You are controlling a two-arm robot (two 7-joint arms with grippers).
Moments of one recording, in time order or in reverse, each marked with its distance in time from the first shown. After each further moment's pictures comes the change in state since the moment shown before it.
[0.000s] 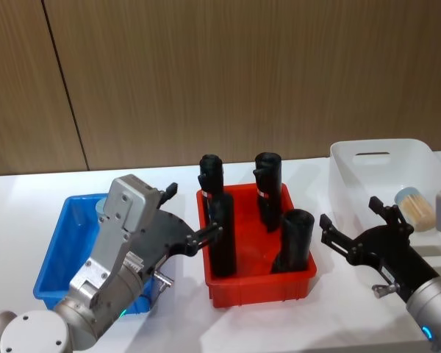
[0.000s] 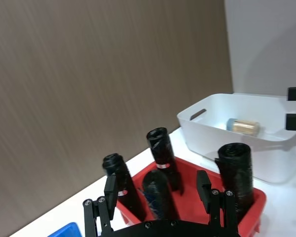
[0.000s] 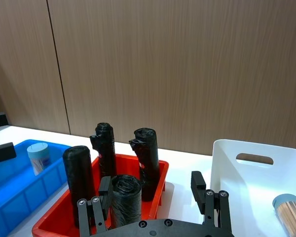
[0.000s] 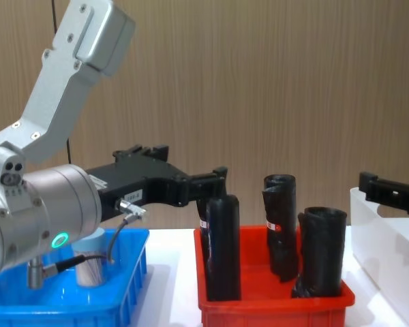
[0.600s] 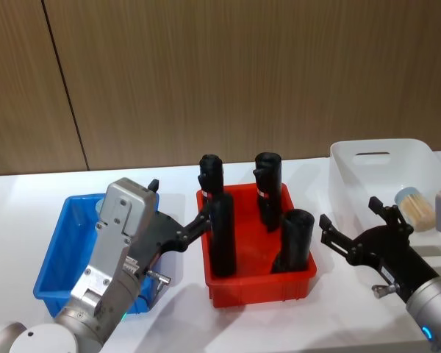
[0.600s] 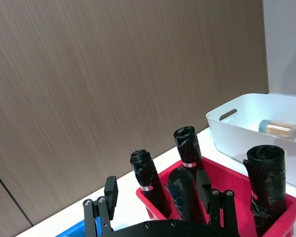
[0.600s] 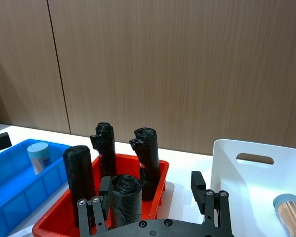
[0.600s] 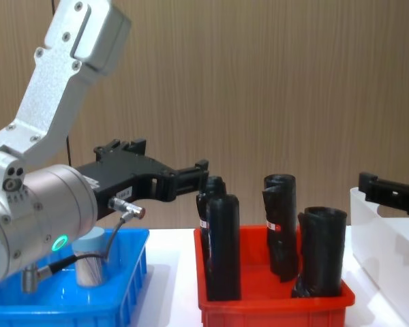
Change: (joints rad) left arm 0.034 -0.004 0.015 -0.040 0.042 -0.001 0.169; right arm 0.000 0.000 -0.001 0.000 0.000 0.000 0.000
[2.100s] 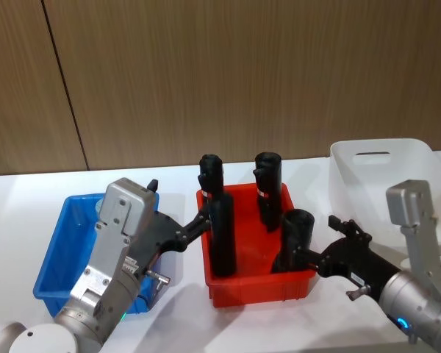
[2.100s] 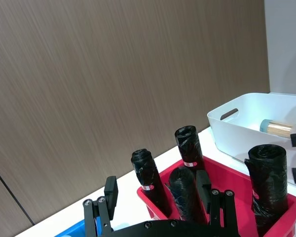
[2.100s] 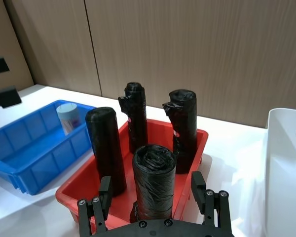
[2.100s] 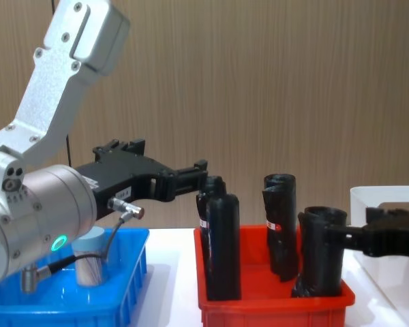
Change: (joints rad) left arm 0.000 0.000 0.000 0.001 0.000 0.000 0.004; right arm 0.145 -0.043 -0.015 0.187 -0.005 0.133 0.225
